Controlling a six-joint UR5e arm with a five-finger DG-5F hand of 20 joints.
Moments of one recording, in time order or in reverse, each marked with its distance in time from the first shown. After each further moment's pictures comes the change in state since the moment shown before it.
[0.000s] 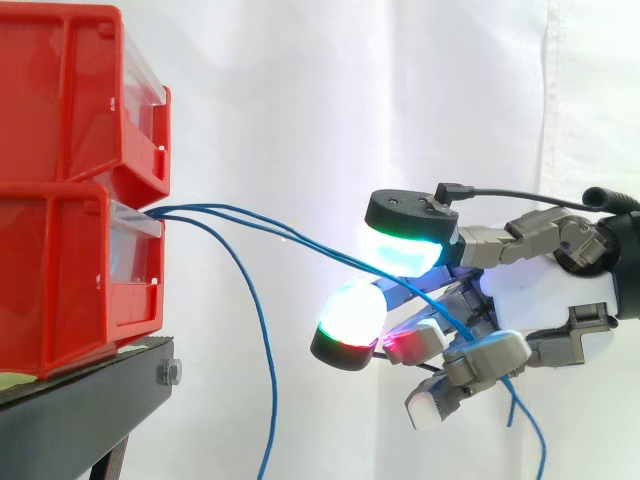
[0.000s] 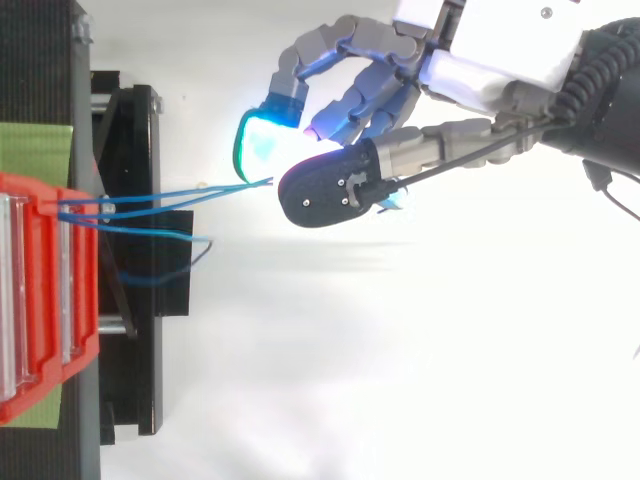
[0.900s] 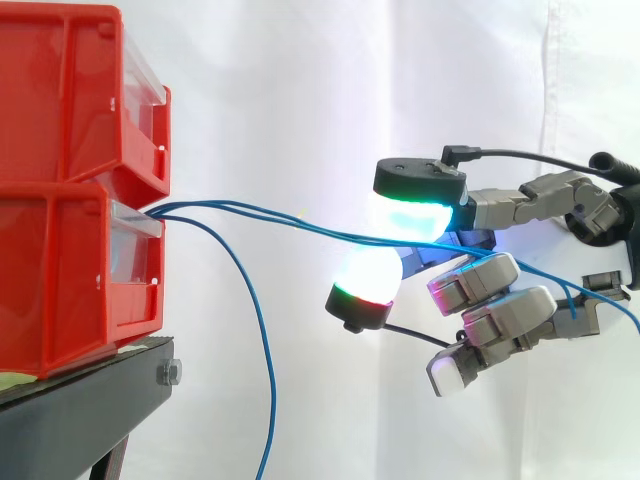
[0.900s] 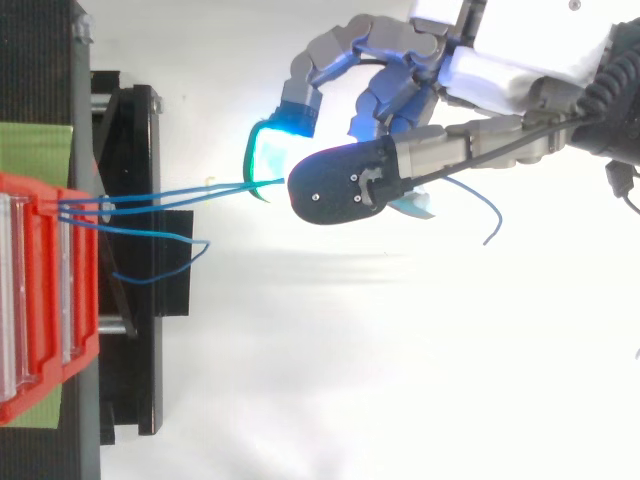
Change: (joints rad) arm 0.000 0.034 0.000 -0.048 -0.026 0.050
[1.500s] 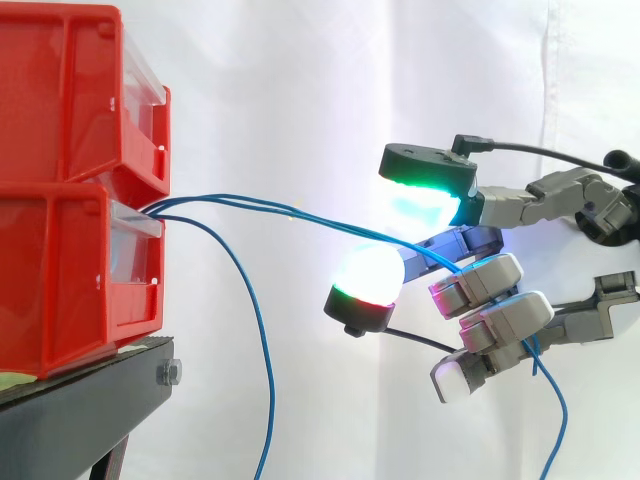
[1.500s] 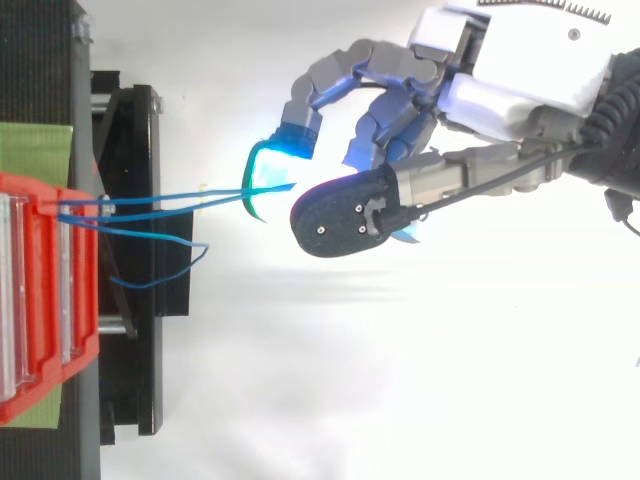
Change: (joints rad) arm 0.036 0.000 0.000 -0.015 0.062 0.039
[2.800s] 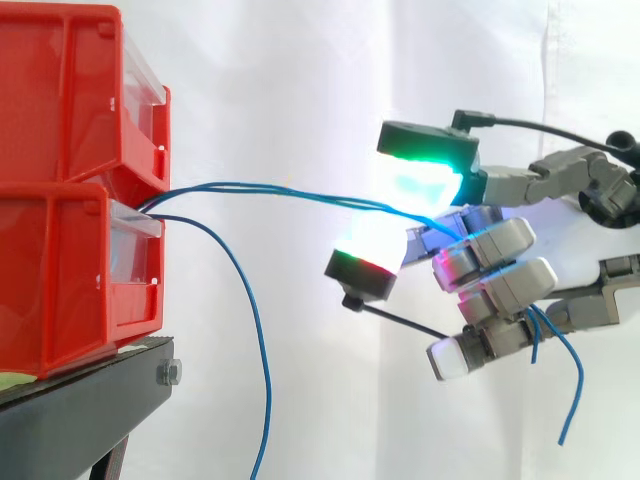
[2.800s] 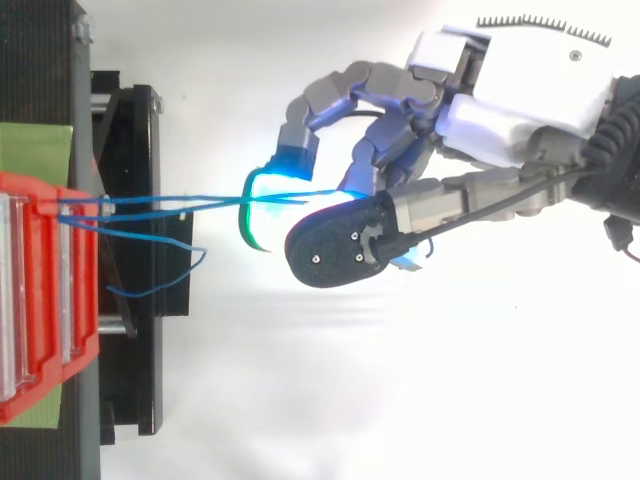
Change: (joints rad) arm 0.020 0.001 0.025 -0.029 0.016 0.091
